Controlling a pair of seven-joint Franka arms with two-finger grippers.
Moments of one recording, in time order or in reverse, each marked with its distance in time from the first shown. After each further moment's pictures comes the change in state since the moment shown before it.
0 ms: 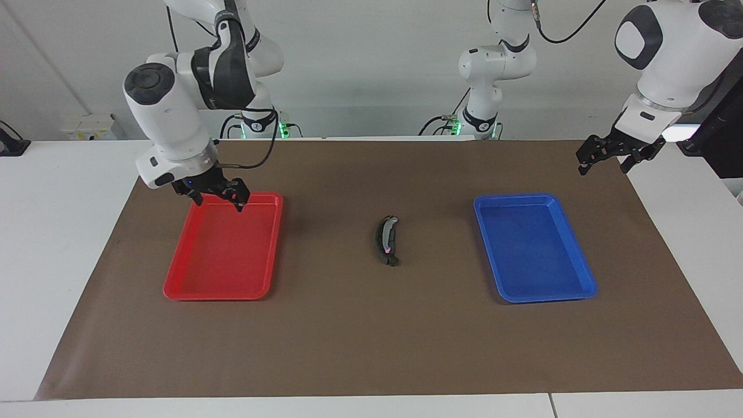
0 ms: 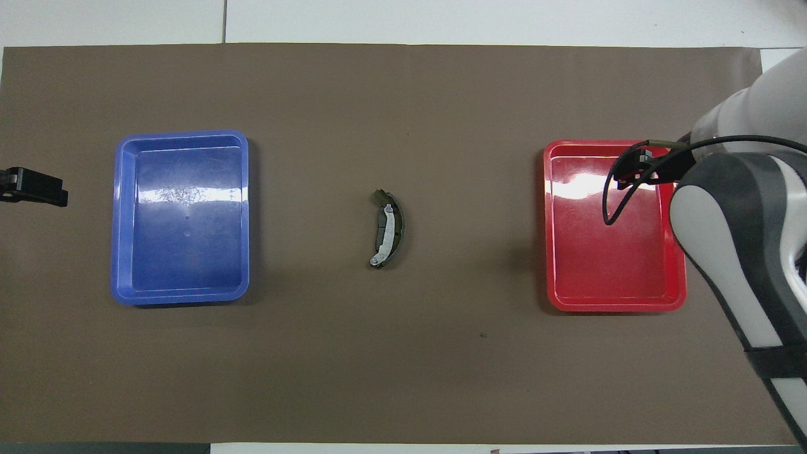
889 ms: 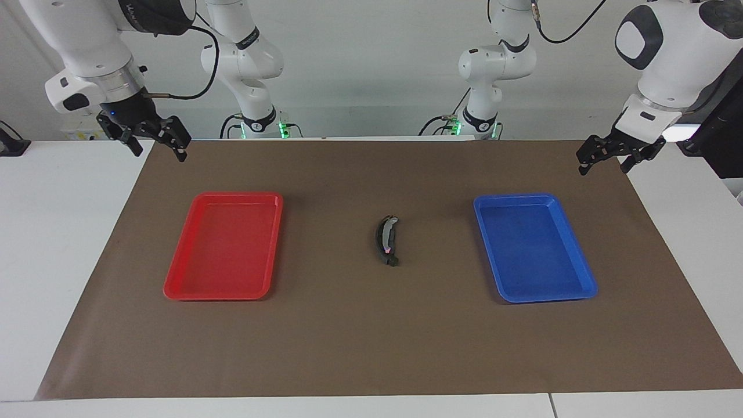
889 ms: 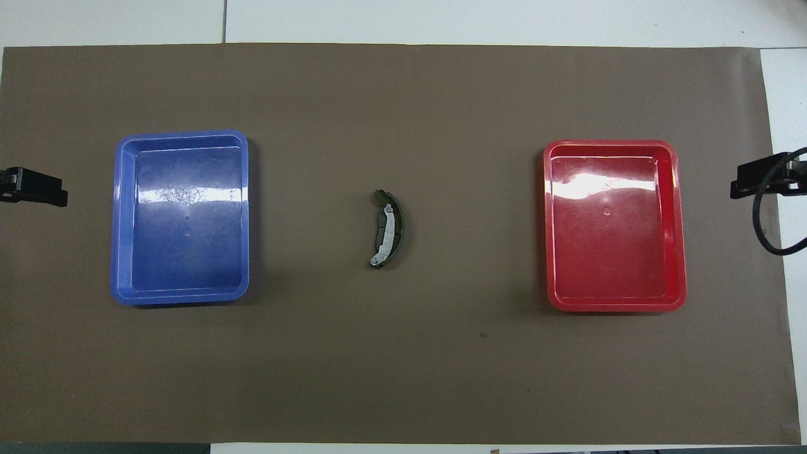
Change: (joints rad) left arm 0.001 0.000 0.000 0.000 0.000 0.000 0.000; right arm -0.239 -0.111 0.127 0.130 -0.012 -0.213 -0.122
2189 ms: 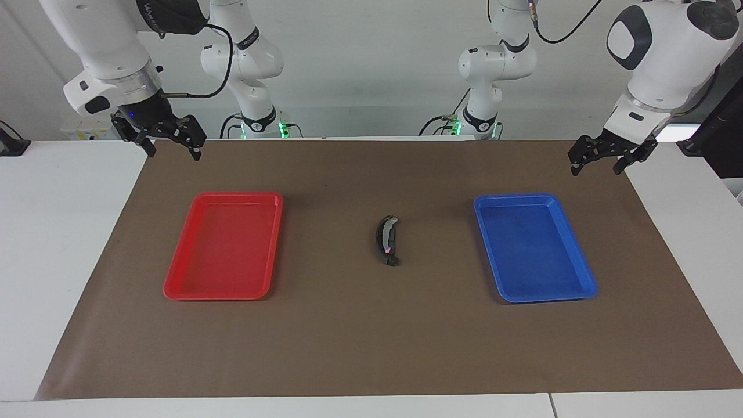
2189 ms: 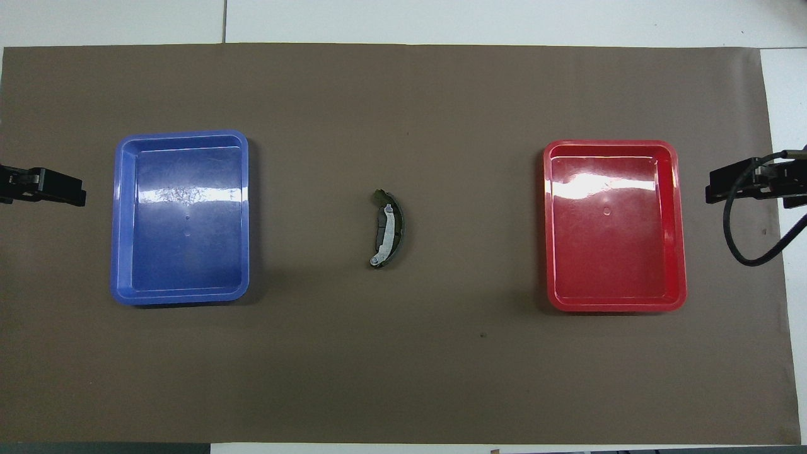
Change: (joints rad) left arm -0.046 0.000 -0.008 -0.003 -0.001 0.000 -0.002; right arm 0.050 0.002 0.010 0.007 0.000 -0.014 -0.020
